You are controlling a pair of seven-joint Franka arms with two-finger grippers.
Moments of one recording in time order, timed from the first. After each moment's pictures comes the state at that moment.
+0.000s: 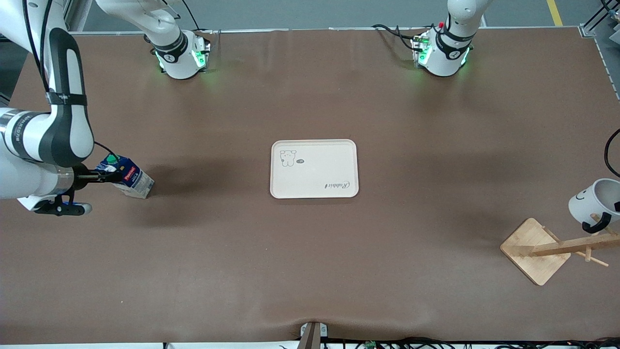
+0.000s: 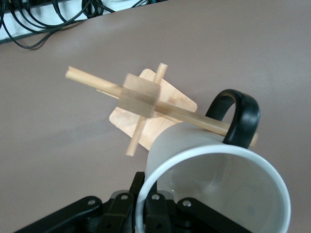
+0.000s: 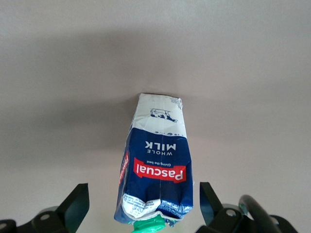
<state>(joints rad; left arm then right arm) 0.77 0.48 -0.60 -1.37 0.21 1.92 0.45 0.25 0.40 -0.41 -1.67 0.09 1.70 -0.13</state>
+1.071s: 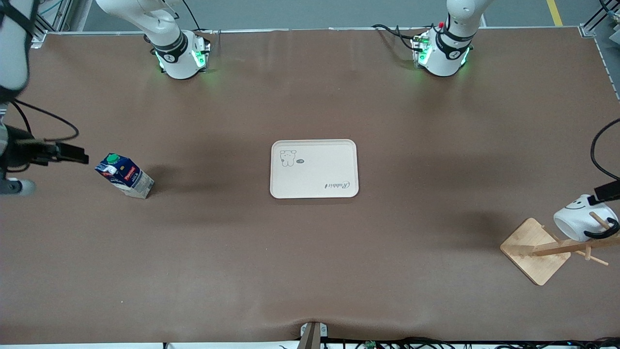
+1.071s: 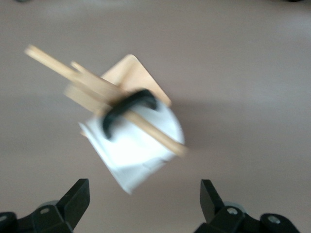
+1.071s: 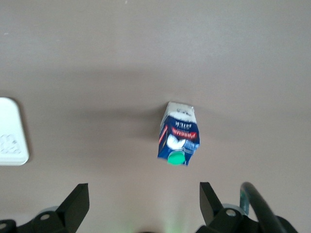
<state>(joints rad) 0.73 0.43 -0.67 -1.34 0.19 1.74 0.06 0.20 0.26 -0.30 -1.29 0.09 1.37 -0.12</state>
